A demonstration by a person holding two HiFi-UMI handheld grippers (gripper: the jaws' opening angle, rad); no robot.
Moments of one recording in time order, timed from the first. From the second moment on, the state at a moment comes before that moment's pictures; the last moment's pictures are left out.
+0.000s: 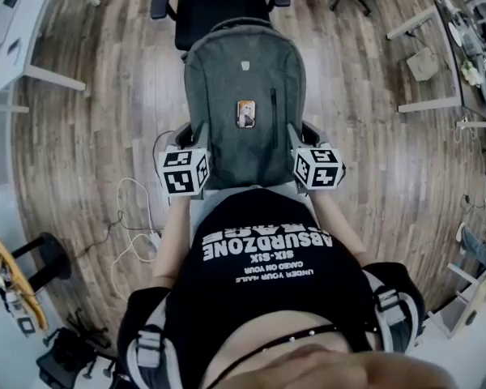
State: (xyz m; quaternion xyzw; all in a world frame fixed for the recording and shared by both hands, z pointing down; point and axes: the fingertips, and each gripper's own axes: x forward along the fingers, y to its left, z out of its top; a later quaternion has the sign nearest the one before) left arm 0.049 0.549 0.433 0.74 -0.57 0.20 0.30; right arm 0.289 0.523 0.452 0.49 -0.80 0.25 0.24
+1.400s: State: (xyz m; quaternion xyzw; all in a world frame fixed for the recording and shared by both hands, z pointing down) left arm -0.094 0.317 0.461 0.77 -0.52 0.22 0.30; right arm 0.150 0.326 0.469 0.54 -0.77 0.28 0.21
